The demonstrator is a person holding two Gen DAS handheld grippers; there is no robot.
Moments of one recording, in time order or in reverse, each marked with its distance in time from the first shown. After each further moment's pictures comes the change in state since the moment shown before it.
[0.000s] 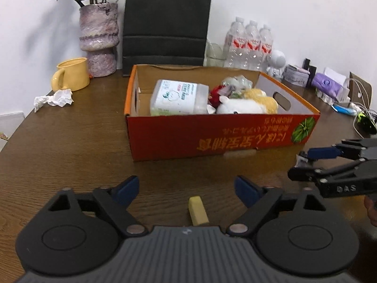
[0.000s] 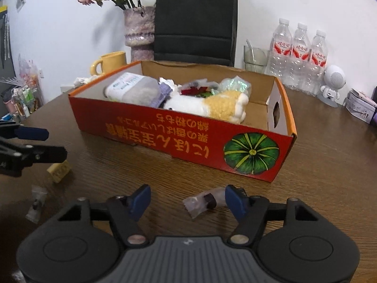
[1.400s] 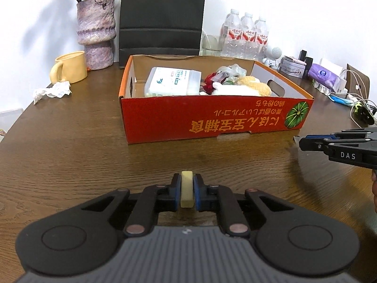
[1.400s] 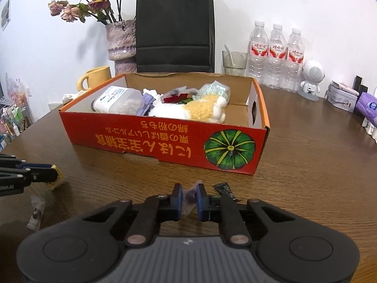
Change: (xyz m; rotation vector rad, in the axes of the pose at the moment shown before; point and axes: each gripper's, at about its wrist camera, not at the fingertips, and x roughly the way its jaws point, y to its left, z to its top) left arm -0.007 -0.007 -0.016 0.004 0.013 0.004; right arm -0.022 -0.008 -0.008 0.083 -0.055 -0.045
